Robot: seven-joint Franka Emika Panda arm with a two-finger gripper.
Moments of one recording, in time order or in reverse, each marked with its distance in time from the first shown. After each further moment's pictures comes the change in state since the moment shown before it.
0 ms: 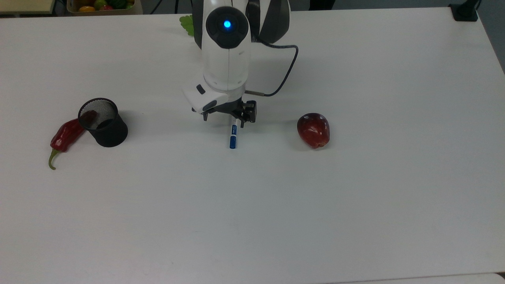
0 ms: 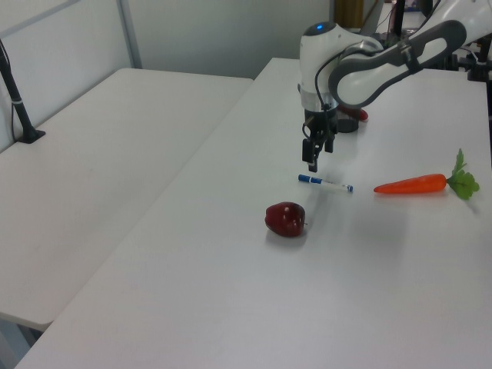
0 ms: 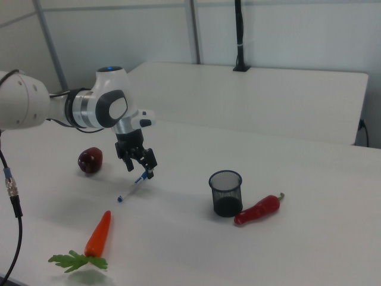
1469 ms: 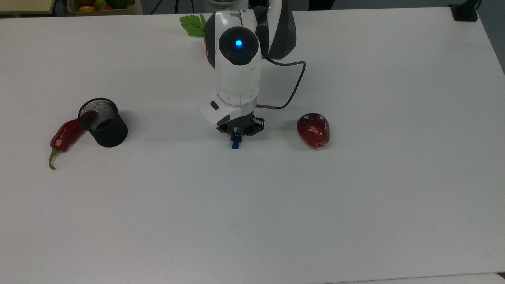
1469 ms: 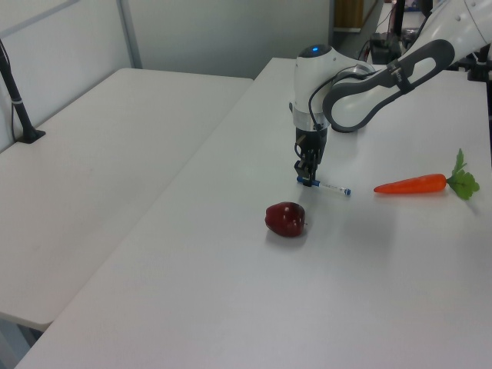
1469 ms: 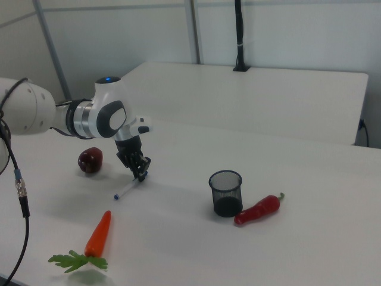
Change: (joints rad) arm 0.010 0.069 0.025 0.006 0.021 0.121 -0.010
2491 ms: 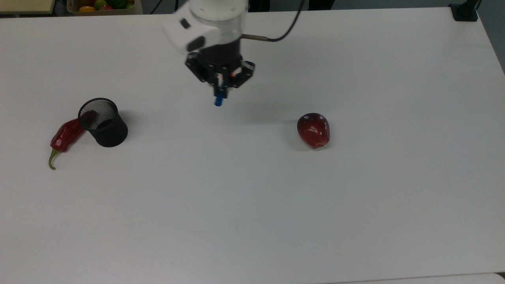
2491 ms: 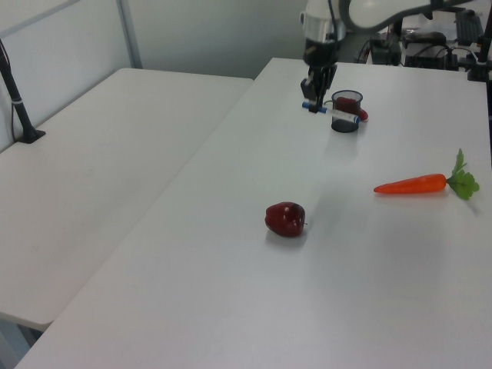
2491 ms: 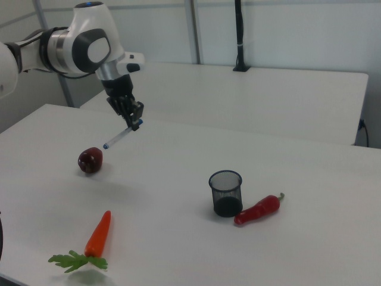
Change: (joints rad) arm -0.038 -0.227 -0.014 0.170 0.020 -0.329 0.000
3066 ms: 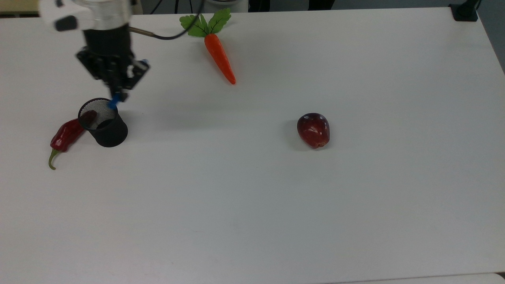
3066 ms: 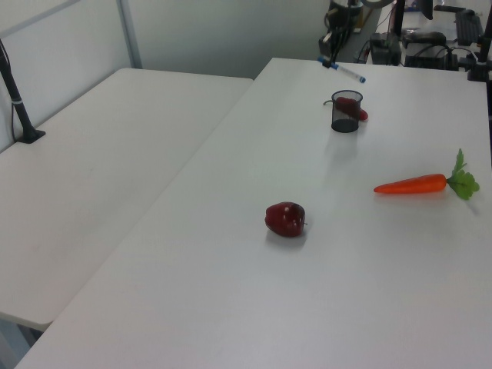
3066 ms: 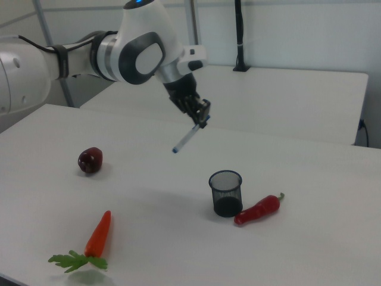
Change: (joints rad) arm -0.188 0.003 -0.104 -0.001 -0.002 0.212 -0.186
